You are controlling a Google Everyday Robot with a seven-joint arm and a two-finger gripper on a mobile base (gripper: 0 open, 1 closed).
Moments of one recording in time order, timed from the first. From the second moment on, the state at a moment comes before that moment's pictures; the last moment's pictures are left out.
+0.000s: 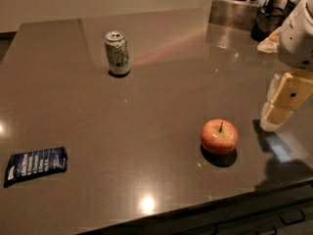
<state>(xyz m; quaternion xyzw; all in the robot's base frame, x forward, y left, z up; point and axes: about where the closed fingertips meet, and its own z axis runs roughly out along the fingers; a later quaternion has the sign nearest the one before) 0.438 -0.217 0.976 -0.60 0.78 -0.03 0.16</state>
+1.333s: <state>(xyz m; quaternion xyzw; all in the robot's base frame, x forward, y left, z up) 0.420 -0.174 0.934 -0.62 0.76 0.04 0.18</state>
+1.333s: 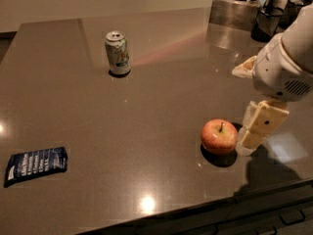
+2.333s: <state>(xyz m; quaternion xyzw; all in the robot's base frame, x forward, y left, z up) 0.409 -0.162 0.875 -0.63 0.75 0.07 0.17</state>
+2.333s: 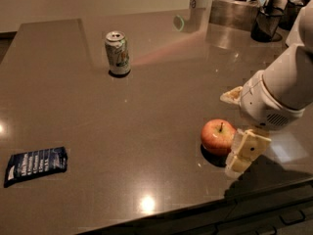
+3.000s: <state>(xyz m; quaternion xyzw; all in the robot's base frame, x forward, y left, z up) 0.412 -0.150 0.864 -0.64 0.75 0.08 0.16</state>
